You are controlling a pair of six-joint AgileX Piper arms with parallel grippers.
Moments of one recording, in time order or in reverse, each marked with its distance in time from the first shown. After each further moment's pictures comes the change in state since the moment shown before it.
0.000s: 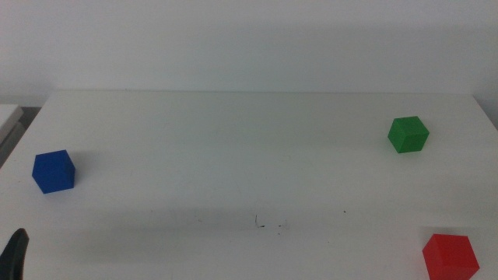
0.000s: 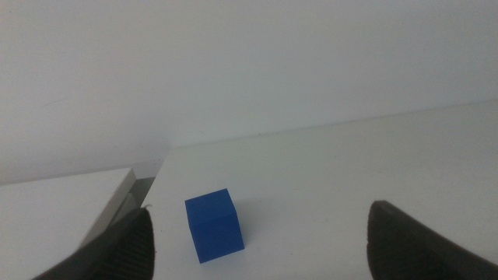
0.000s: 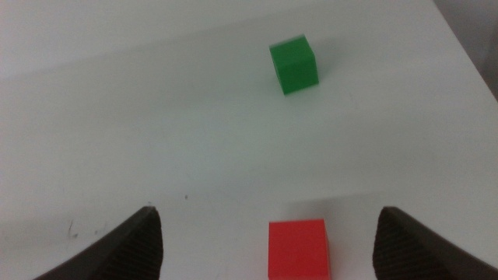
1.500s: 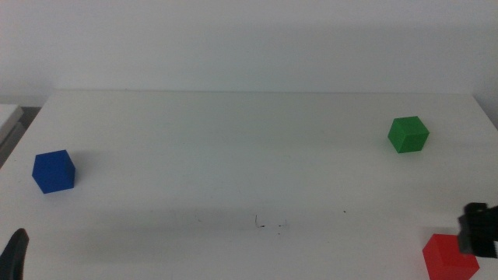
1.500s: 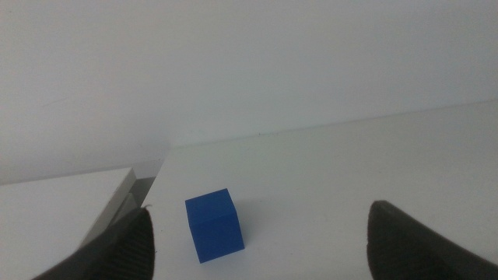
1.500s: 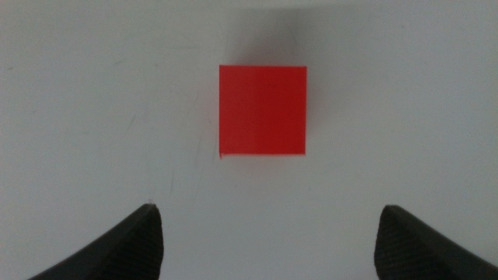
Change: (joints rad) left arm 0.000 0.000 0.000 0.000 0.000 0.000; right arm 0.255 0.698 -0.260 -0.200 0.334 0.202
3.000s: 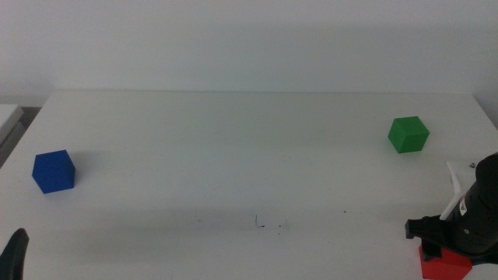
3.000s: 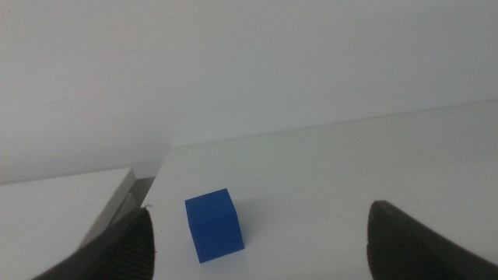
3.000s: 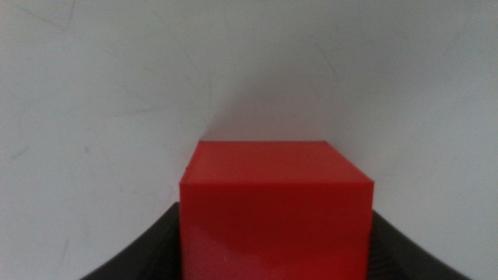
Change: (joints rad) left arm 0.000 0.000 0.000 0.000 0.000 0.000; right arm -0.063 0.467 0.058 -0.015 -0.355 0.117
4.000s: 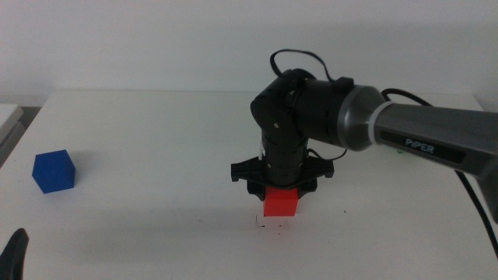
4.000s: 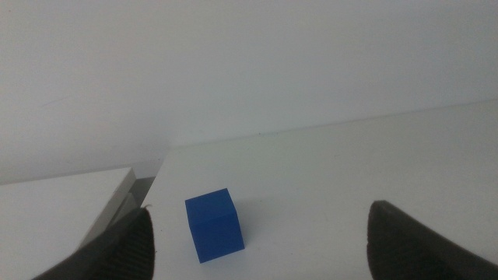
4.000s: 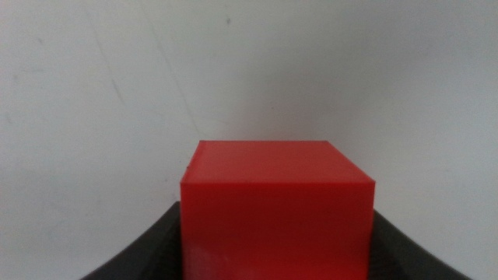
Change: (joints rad) left arm 0.000 0.000 0.000 0.000 0.000 0.000; right arm 0.478 0.530 -0.903 -0.018 0.325 0.242
